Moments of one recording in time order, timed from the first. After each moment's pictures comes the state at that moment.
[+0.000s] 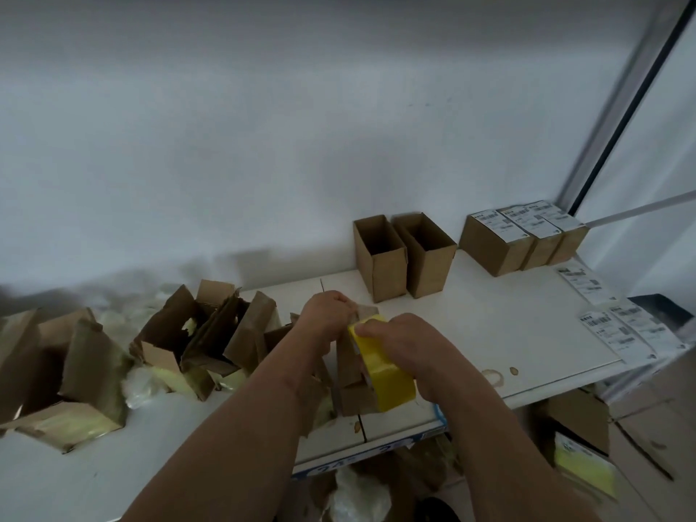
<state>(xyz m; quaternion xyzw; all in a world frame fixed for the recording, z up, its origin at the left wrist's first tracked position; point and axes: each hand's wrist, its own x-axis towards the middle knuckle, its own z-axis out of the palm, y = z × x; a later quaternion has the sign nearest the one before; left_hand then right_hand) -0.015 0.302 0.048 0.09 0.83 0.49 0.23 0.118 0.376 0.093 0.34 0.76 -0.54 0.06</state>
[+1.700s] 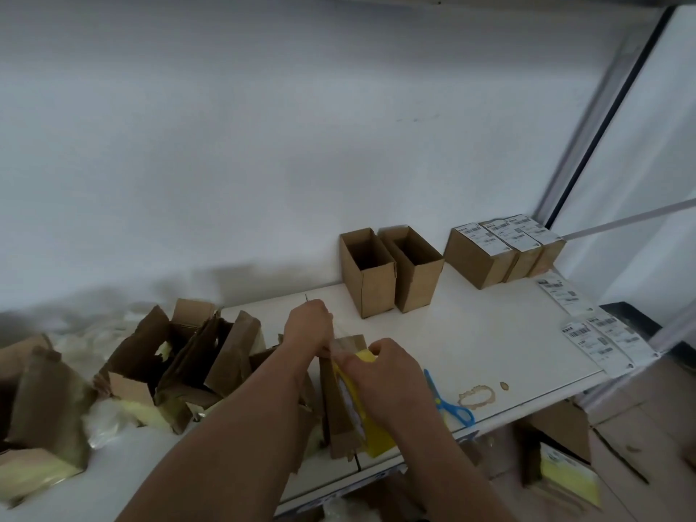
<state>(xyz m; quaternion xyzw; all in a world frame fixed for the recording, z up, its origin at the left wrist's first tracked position) -0.063 0.319 0.007 0.16 0.91 0.35 0.15 0.115 0.345 0.087 0.37 0.83 -0.43 -0.02</state>
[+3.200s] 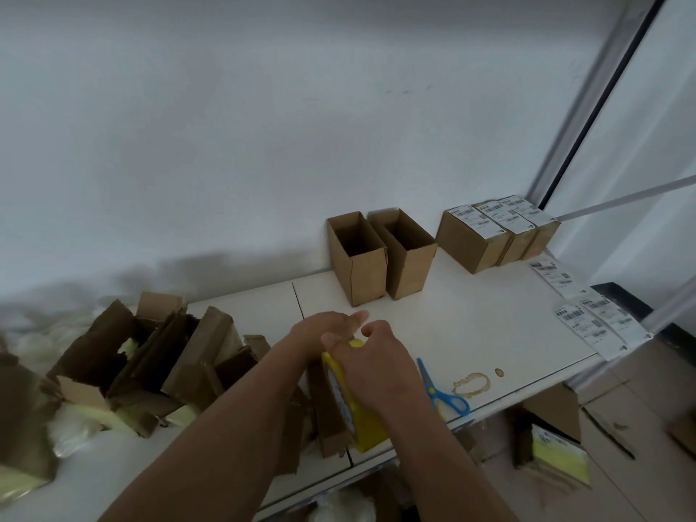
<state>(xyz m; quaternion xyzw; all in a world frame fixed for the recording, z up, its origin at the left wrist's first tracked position) -0.046 0.351 0.002 0.30 0.89 0.14 0.32 0.104 0.352 0.083 0.39 0.80 -0.46 -0.01</state>
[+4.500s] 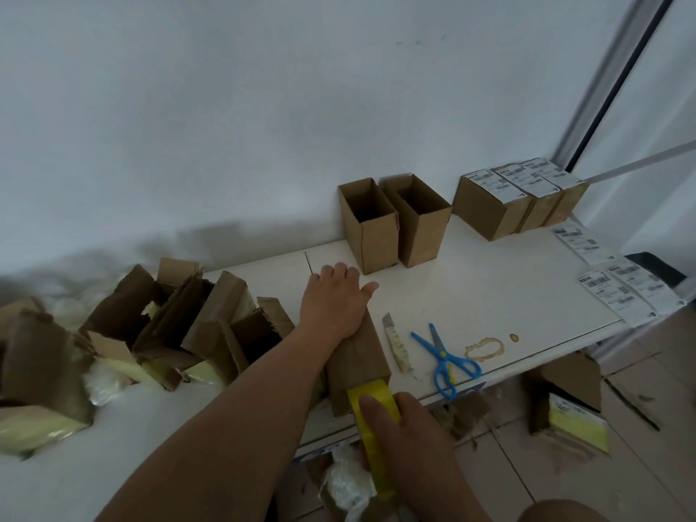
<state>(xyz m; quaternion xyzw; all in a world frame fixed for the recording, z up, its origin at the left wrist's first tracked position) -0.019 0.330 -0.012 0.41 0.91 -0.01 -0.03 0.190 0.325 0.011 0.41 0.74 -0.53 0.03</state>
